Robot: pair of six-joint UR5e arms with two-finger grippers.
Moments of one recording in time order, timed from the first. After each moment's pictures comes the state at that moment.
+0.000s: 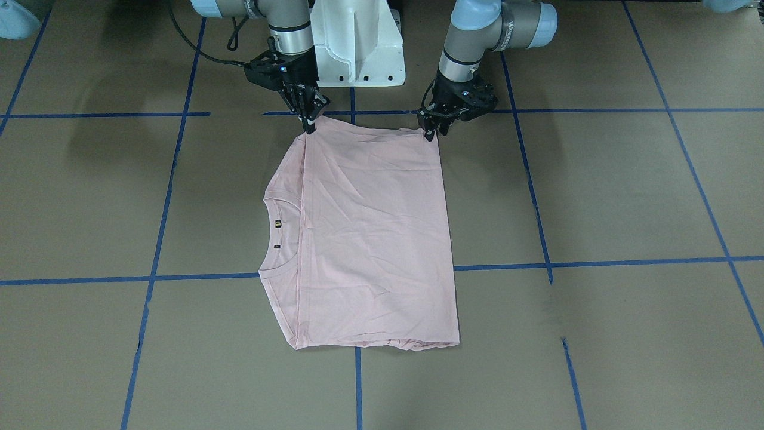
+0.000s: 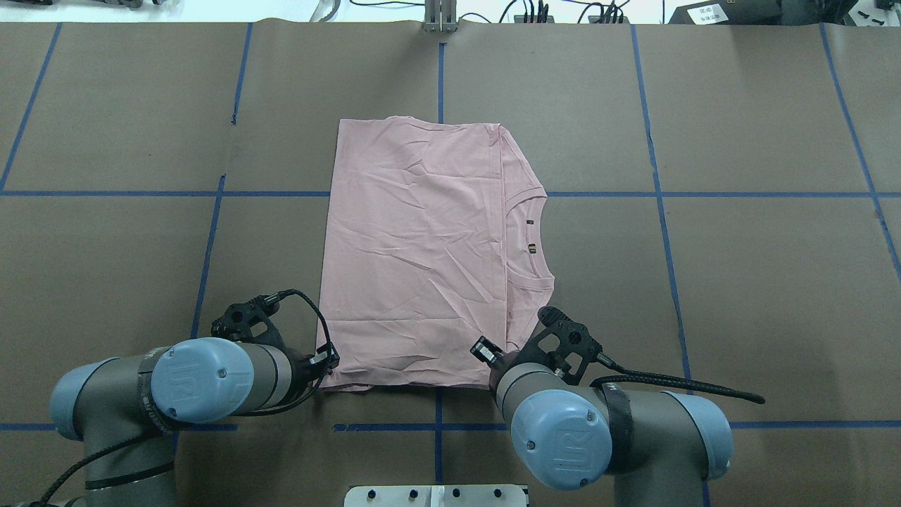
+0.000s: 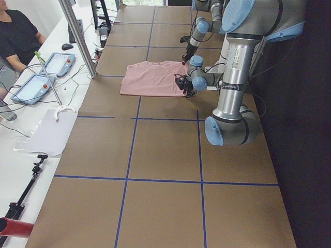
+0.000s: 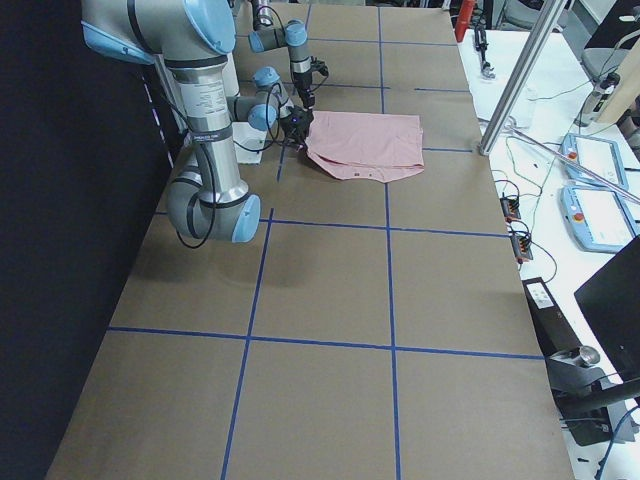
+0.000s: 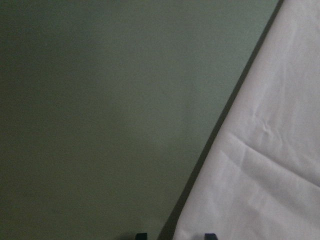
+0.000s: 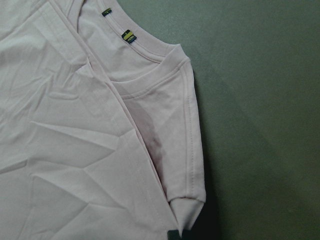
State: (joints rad) left arm -0.26 -1.84 -1.93 -1.84 -1.62 -1.91; right arm 0.14 -1.14 1.96 -1.54 1.31 2.16
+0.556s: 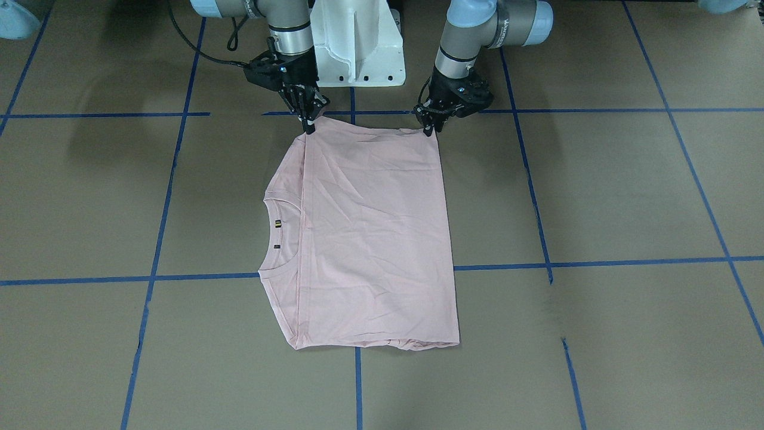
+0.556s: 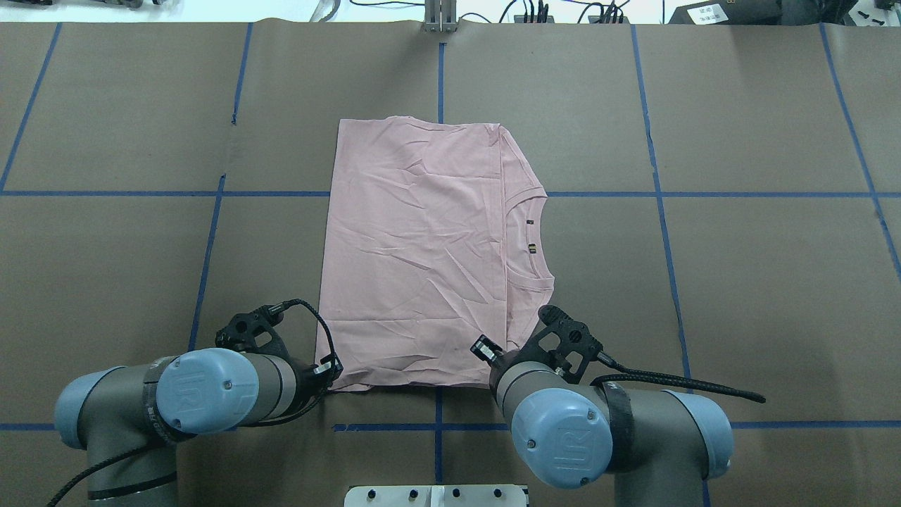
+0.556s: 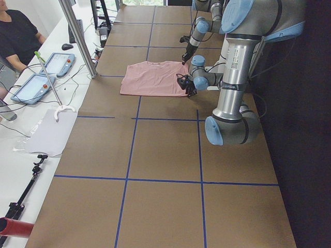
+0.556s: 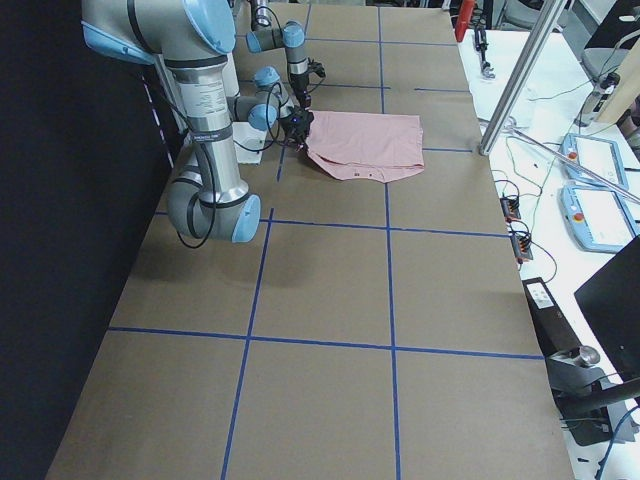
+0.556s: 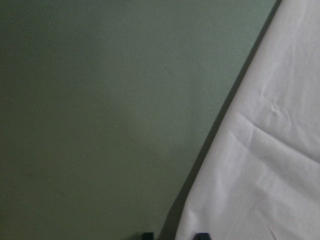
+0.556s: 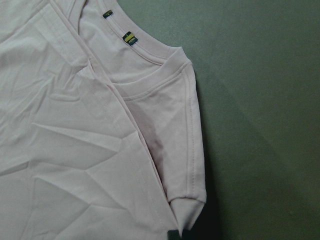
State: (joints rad) left arm -0.24 -1.84 -1.93 -1.84 -1.62 -1.93; right arm 0.15 -1.14 1.97 -1.54 1.31 2.16
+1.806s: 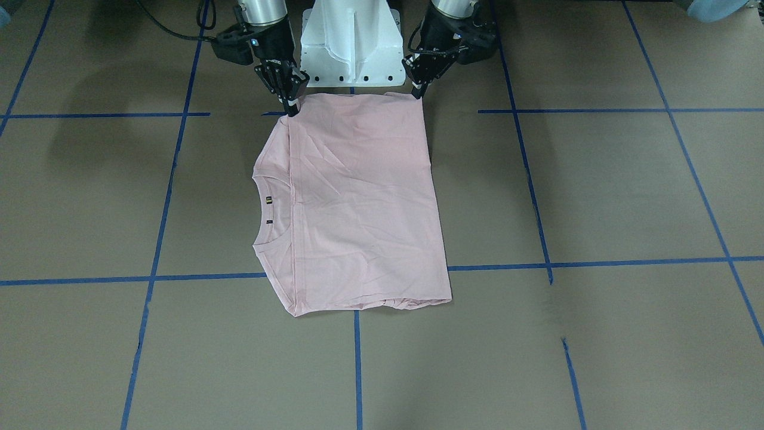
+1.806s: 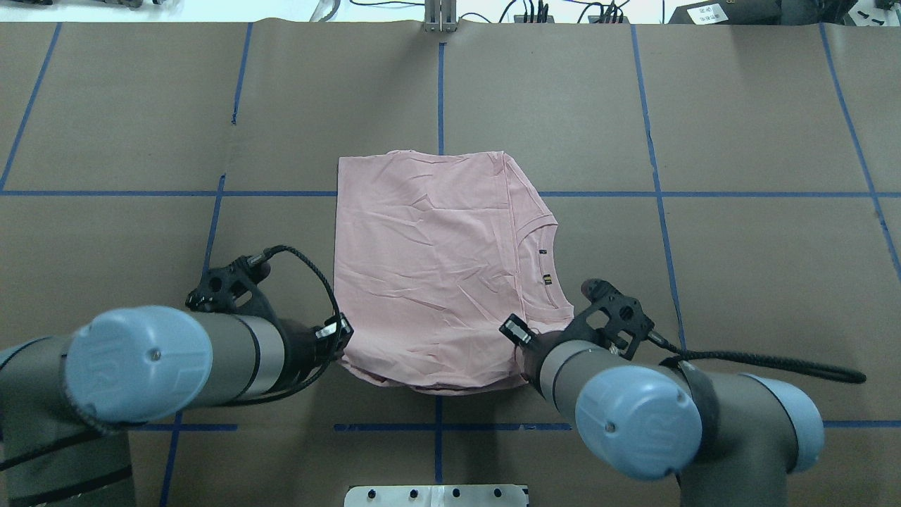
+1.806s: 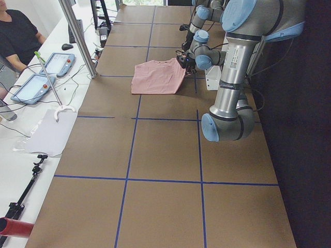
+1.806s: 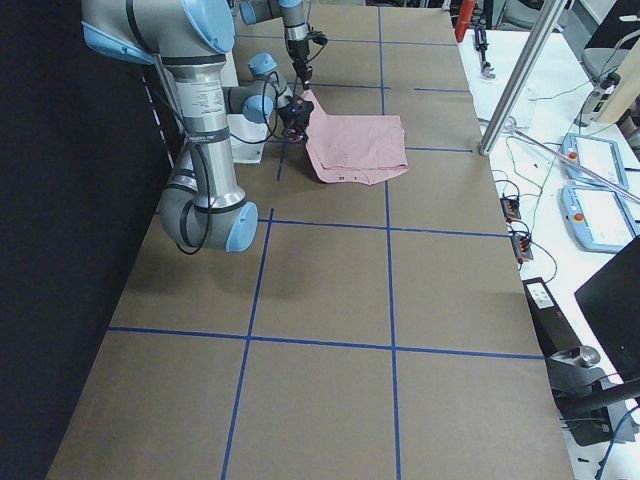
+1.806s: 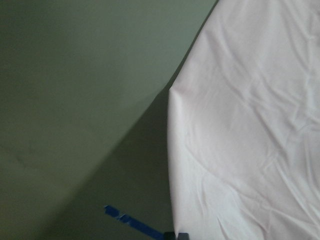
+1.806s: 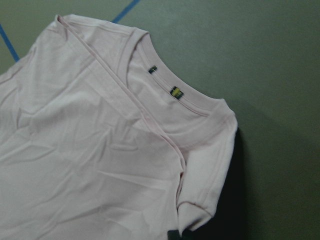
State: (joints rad) left arm -0.35 -1.95 -2.17 -1.62 -1.63 -1.91; right arm 0.25 -1.17 2.12 -1.60 1.38 2.10
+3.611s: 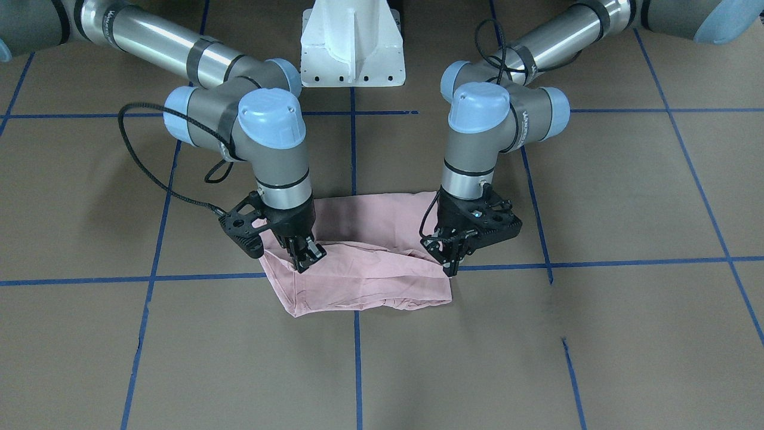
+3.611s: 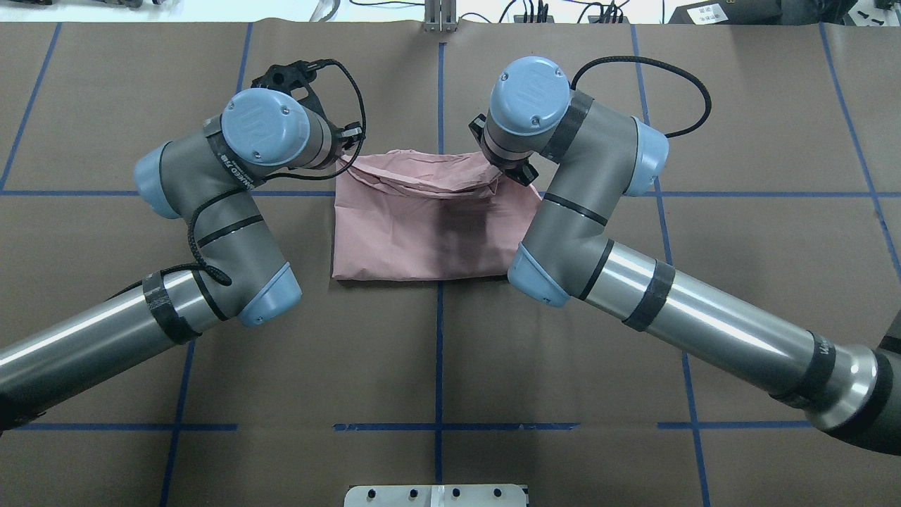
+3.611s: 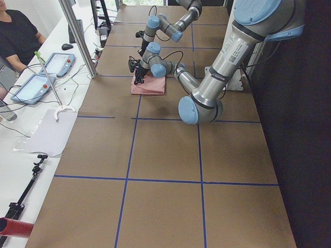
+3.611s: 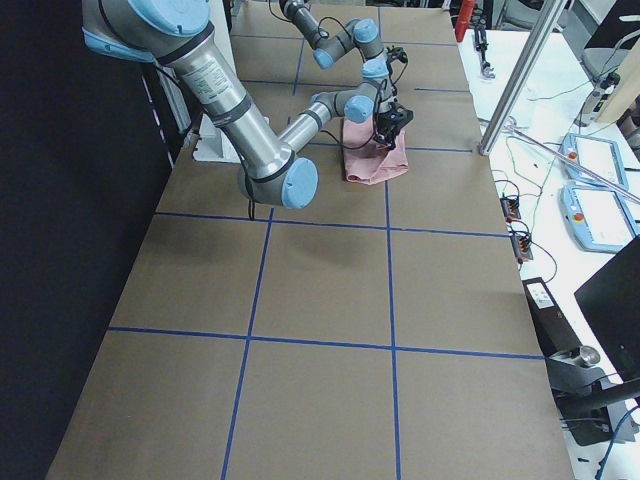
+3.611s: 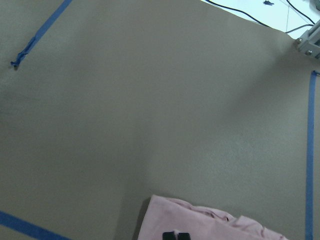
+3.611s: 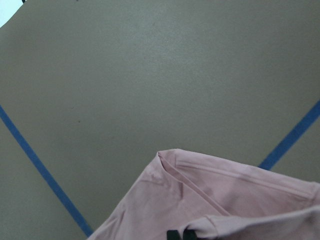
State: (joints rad) left arm -0.69 -2.27 -1.39 -1.99 -1.58 -1.47; right arm 0.68 -0.74 1.29 -1.30 1.73 1.93
